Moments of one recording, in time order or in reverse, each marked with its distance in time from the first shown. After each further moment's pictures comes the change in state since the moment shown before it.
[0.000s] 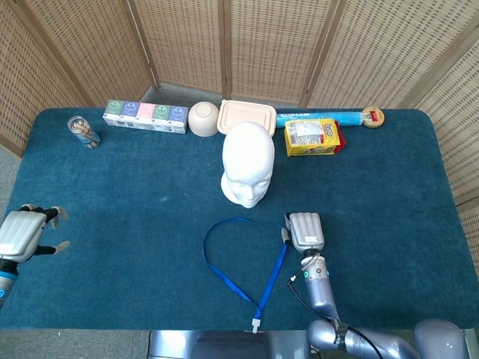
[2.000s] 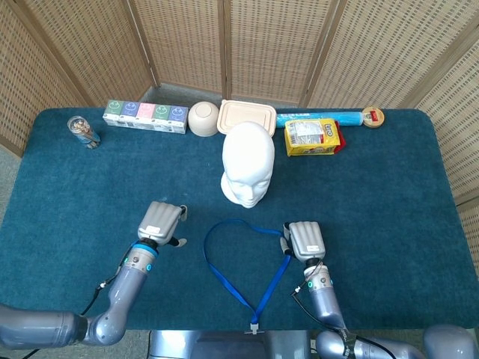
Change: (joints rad) left arm -0.500 -0.538 -0.135 -0.227 -0.760 -0.005 0.921; right arm -0.047 0.046 -0.066 -0.065 -0.060 -0.009 0.080
